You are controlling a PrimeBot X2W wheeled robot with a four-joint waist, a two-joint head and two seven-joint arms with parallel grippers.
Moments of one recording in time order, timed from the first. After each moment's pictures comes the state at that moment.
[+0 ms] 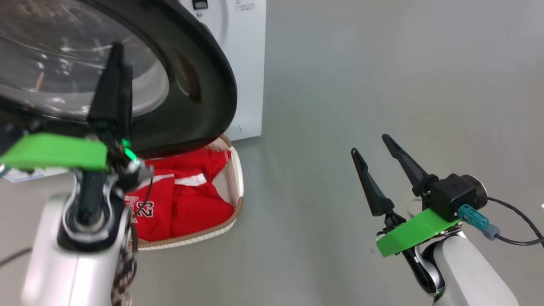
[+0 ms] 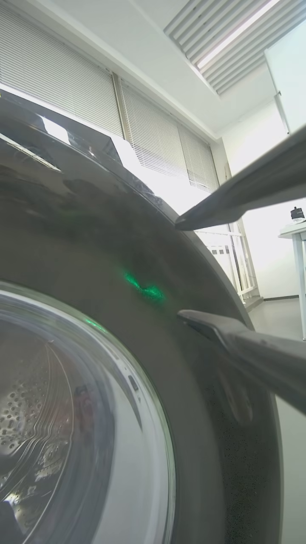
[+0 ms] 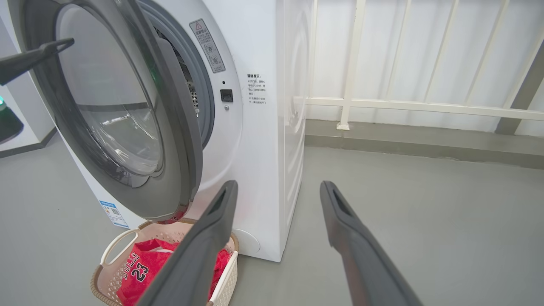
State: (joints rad) left arm -0.62 0.07 -0.06 0.16 -1.59 0.04 0.00; right arm -0.31 -0.09 0.23 0.27 0.28 0.13 -0.26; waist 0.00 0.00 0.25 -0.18
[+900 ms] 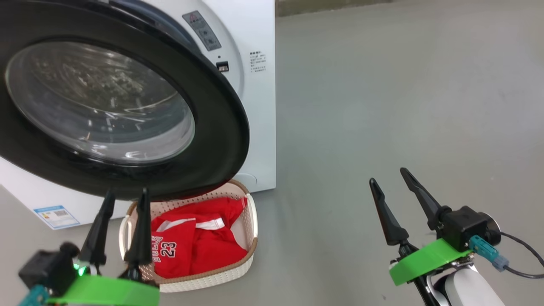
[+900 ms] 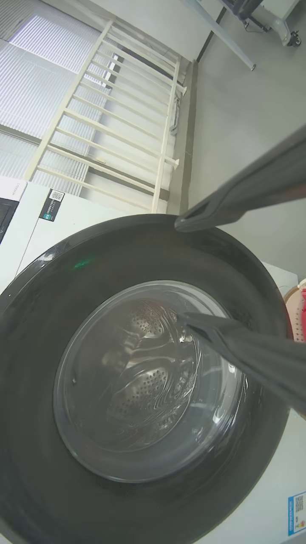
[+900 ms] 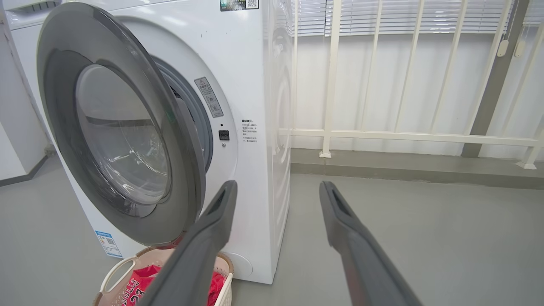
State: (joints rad) left arm -0.14 0.28 -0.20 0.01 -0.64 0.09 -0.25; right arm -0.17 -0.06 0.13 0.25 0.24 0.13 -0.26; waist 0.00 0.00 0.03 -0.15
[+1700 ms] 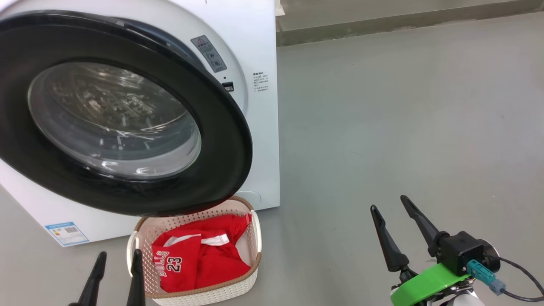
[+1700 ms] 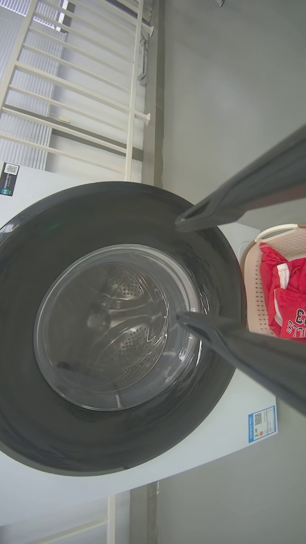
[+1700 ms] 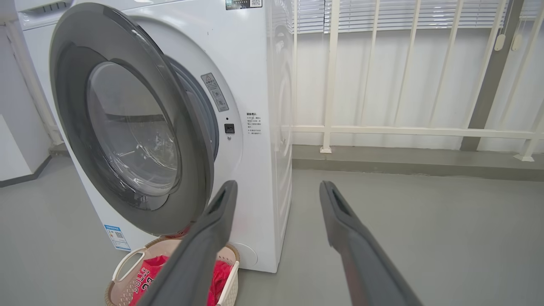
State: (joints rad) left arm 0.12 0.14 -0.01 0.03 -0.33 0.00 -0.25; right arm -0.06 -0.05 0.12 0.24 0.23 0.13 -0.26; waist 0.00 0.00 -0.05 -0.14
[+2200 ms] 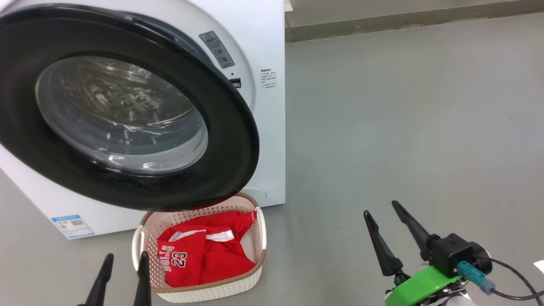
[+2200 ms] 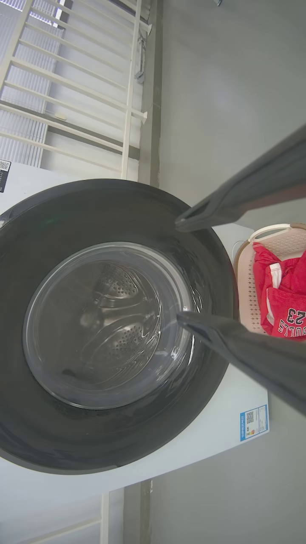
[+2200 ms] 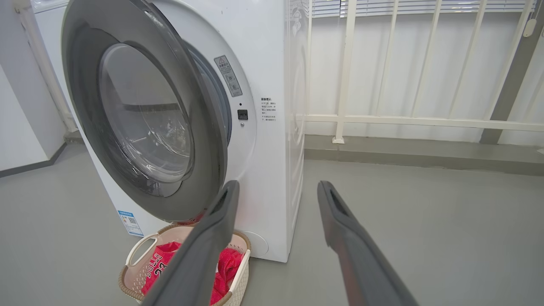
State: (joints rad) left arm 0.12 0.09 0.03 0.06 -0.28 -0.05 -0.25; right arm -0.07 -0.06 0.15 0.27 0.23 0.13 -0.26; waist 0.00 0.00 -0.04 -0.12
